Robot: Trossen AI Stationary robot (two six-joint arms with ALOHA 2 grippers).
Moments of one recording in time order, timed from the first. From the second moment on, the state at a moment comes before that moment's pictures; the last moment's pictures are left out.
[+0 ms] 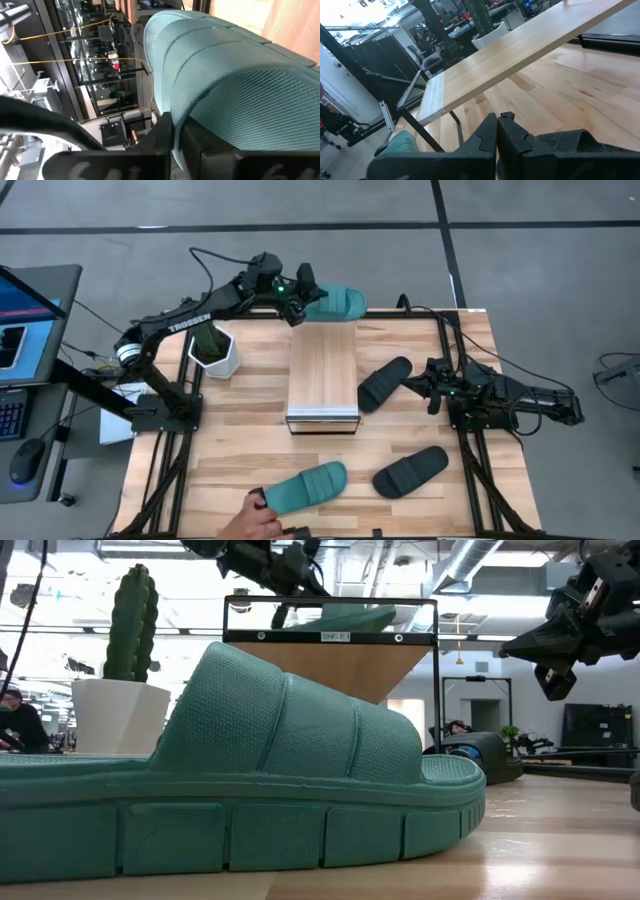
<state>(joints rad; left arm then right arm) 0.58 1.61 1.45 -0.12 0.28 1.75 -0.13 0.01 0.08 -0.20 0.00 0.46</state>
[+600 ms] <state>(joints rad) 0.60 1.70 1.45 -0.13 0.25 1.67 -0.13 0.01 0.08 -0.20 0.00 0.46</state>
